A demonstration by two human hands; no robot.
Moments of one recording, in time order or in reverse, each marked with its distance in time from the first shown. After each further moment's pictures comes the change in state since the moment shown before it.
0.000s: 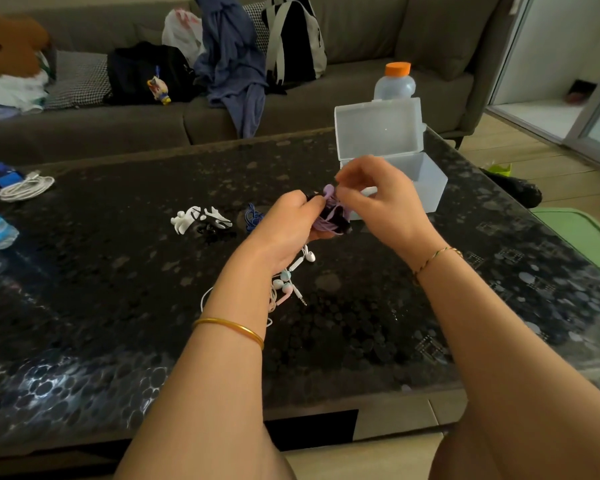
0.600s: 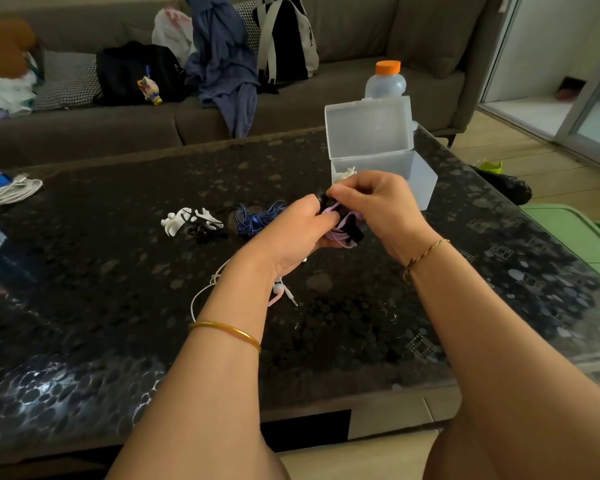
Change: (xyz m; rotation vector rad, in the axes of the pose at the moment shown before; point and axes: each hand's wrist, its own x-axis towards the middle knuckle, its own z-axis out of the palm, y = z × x) left_hand 0.001 -0.005 0.013 0.068 -0.211 0.040; right_hand 0.000 0.007 -0.003 0.226 -0.029 0.269
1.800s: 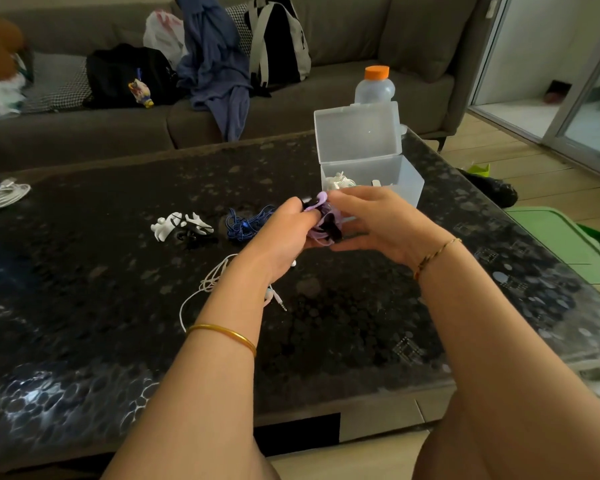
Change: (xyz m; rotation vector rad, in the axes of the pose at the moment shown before) left_hand 0.013 -0.005 0.003 -0.039 0.171 -0.053; right_hand -0.001 -0.004 -0.021 0.191 -0.279 0.364
